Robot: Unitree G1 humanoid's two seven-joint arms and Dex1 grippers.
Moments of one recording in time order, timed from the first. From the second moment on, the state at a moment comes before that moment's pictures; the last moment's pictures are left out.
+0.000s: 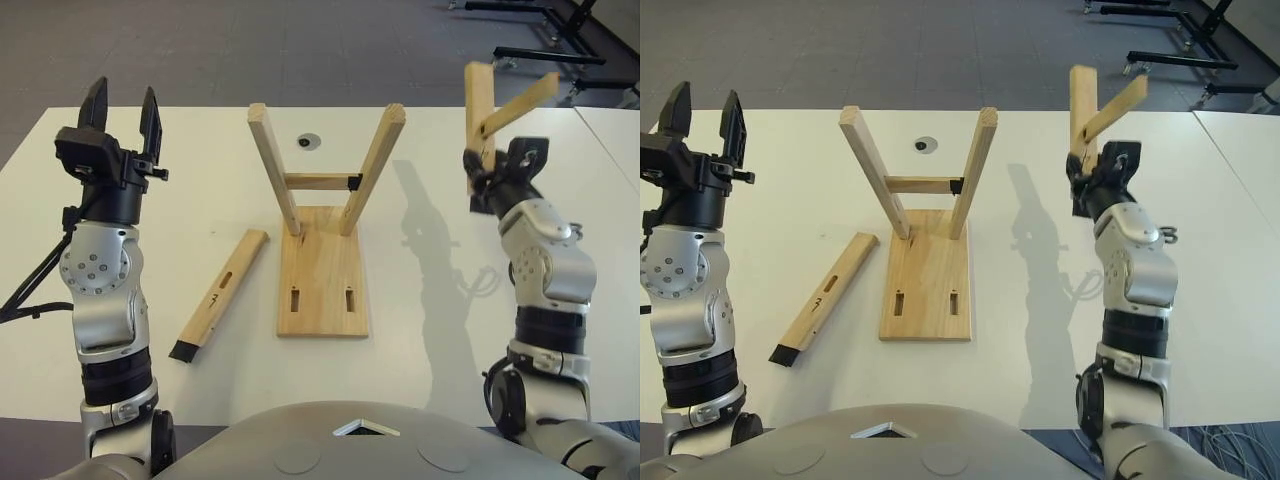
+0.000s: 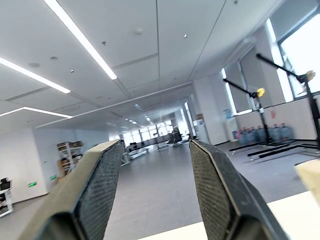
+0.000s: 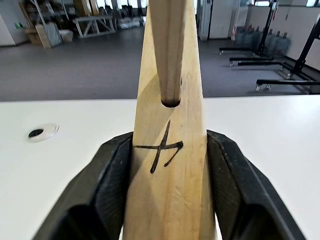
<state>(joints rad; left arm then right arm) -0.10 0.30 0.25 -0.40 -0.10 -0.02 -0.22 -0.36 -0.36 -0.30 -0.01 0.30 0.50 0.19</state>
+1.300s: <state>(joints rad) -0.30 0.51 0.21 -0.49 -1.38 0.64 -0.65 -0.38 -0.30 0.00 -0.47 1.00 0.63 0.74</state>
